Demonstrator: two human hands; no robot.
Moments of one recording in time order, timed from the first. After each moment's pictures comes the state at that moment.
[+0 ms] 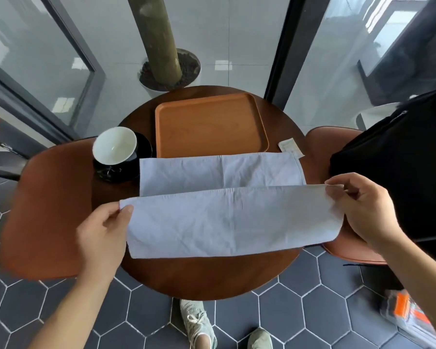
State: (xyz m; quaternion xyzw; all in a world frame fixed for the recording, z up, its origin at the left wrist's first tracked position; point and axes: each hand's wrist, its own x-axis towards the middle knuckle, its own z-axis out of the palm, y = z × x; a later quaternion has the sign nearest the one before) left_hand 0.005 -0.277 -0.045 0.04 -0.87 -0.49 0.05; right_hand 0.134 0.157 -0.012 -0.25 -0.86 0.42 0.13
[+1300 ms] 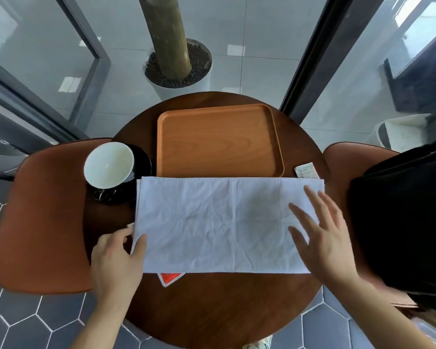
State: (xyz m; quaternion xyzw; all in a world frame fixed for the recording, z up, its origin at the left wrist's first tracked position) left_hand -0.017 -0.247 -0.080 0.11 -0.97 -0.21 -0.03; right_hand 0.078 0.131 -0.096 -0.08 -0.98 0.12 0.09
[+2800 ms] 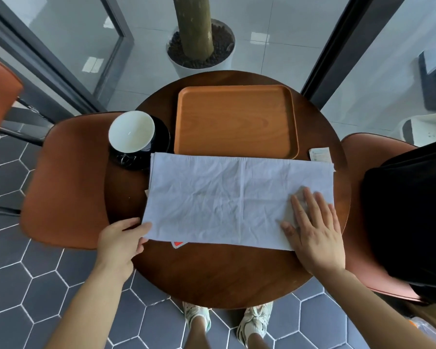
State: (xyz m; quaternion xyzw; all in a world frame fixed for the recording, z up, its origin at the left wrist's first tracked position) left_hand 0.007 -0.272 -0.081 0.40 -0.72 -0.54 -0.14; right_hand 0.105 0.114 -0.129 -0.10 -0.99 0.07 -0.06
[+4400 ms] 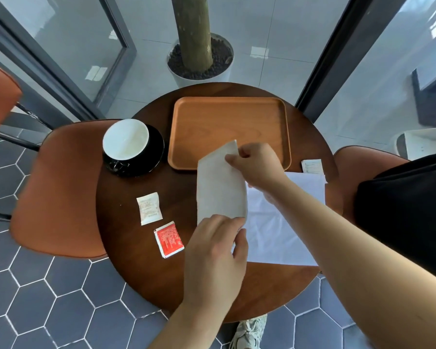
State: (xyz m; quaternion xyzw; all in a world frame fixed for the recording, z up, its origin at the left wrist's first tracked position) left_hand 0.063 -0.098 0.007 -0.14 -0.92 -0.36 0.09; right_hand -0.071 0.044 -0.014 -0.17 -0.86 0.48 -0.10
